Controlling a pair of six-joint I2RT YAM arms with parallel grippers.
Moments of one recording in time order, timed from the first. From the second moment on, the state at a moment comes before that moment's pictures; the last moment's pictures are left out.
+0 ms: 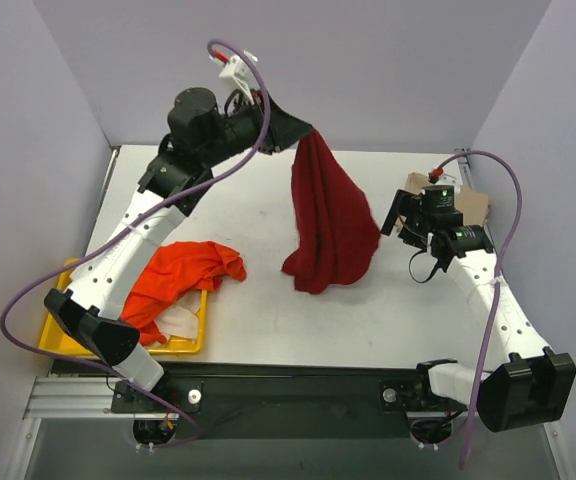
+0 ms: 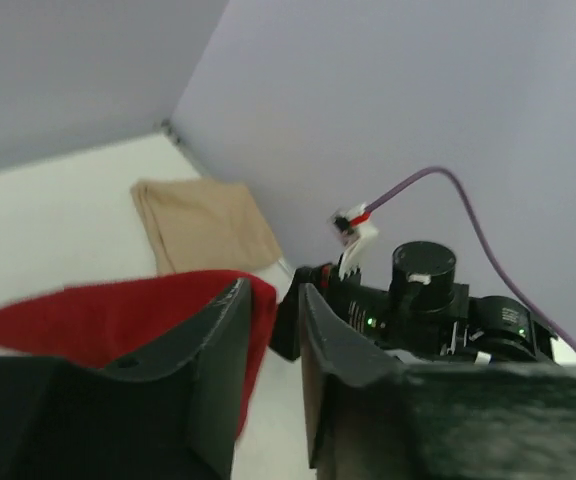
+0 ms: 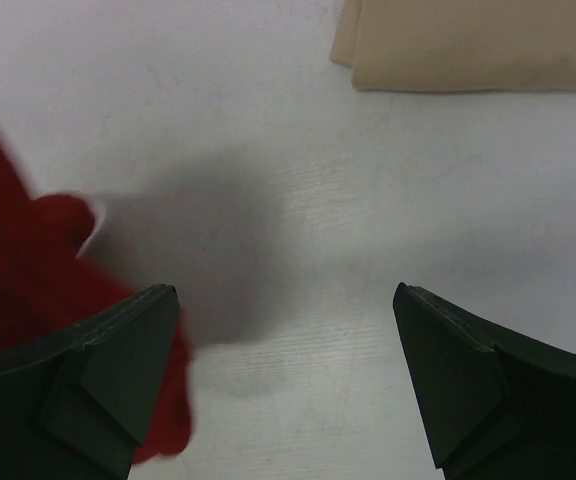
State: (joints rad) left arm -0.58 1.61 1.95 -0.23 0.37 -0.62; right arm 0.16 1.18 1.03 -0.60 0.14 0.42
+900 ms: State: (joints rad) left arm -0.64 1.78 1.43 -0.93 -0.21 -0.41; right arm 0.16 1.28 0.99 -0.61 0.06 0.42
